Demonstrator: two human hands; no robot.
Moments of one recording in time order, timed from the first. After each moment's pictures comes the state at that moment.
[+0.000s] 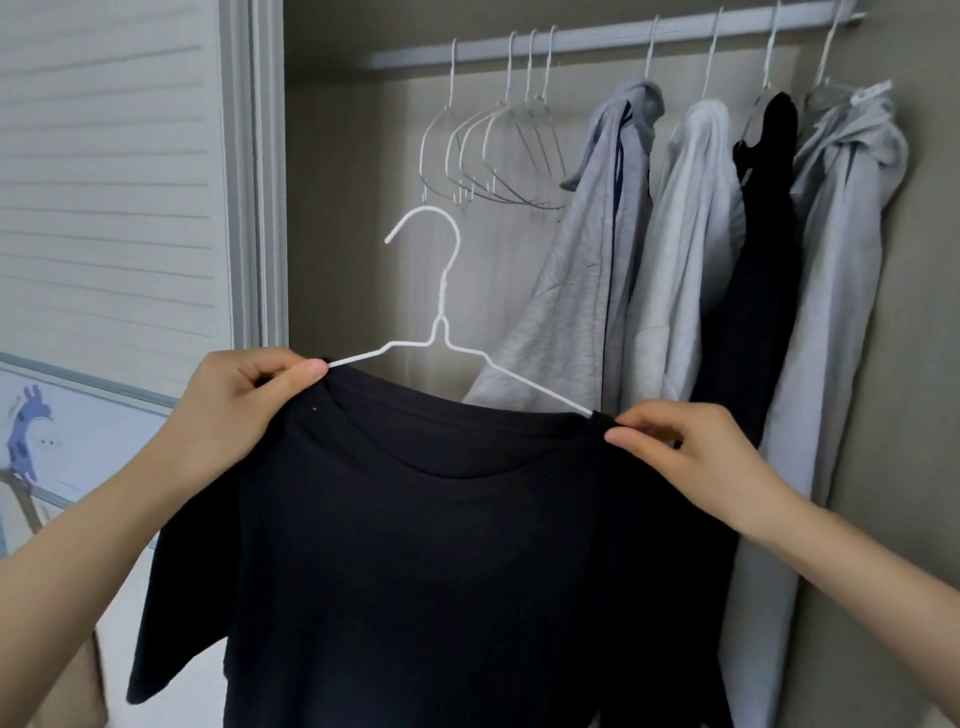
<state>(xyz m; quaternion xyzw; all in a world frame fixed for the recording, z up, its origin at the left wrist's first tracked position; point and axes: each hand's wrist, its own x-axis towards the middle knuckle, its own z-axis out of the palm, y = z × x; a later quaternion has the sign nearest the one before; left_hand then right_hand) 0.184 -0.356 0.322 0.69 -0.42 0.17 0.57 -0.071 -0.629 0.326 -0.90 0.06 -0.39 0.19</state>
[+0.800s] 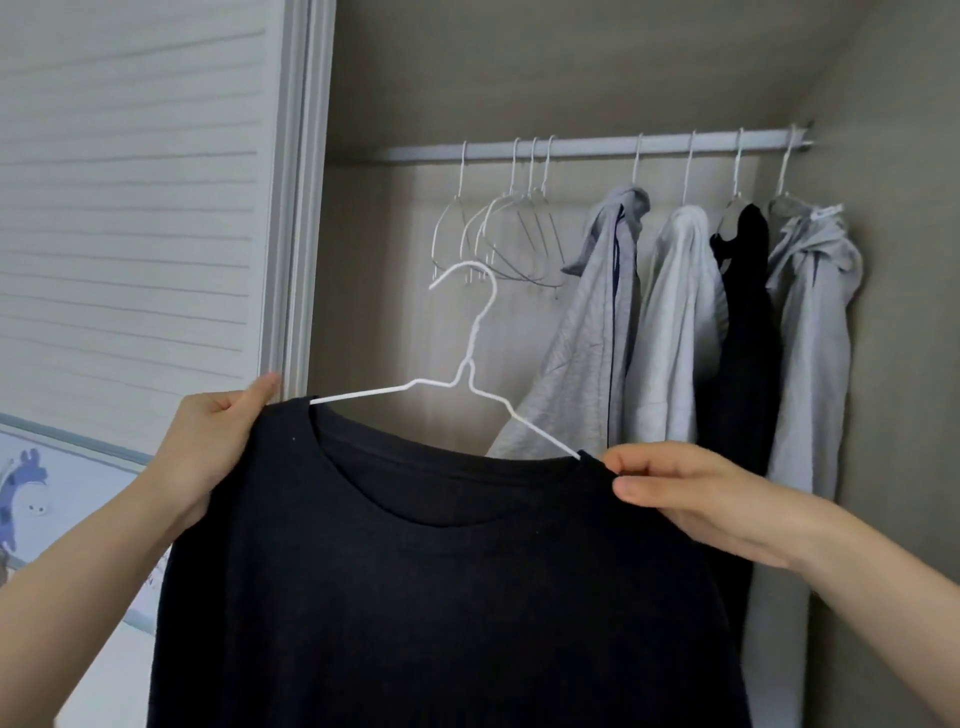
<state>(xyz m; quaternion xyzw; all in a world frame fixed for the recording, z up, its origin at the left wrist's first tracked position) 0.232 -0.338 0.343 0.65 -0.26 0.09 0.71 -0.078 -0.587 0.382 -0.85 0.04 -0.11 0.50</state>
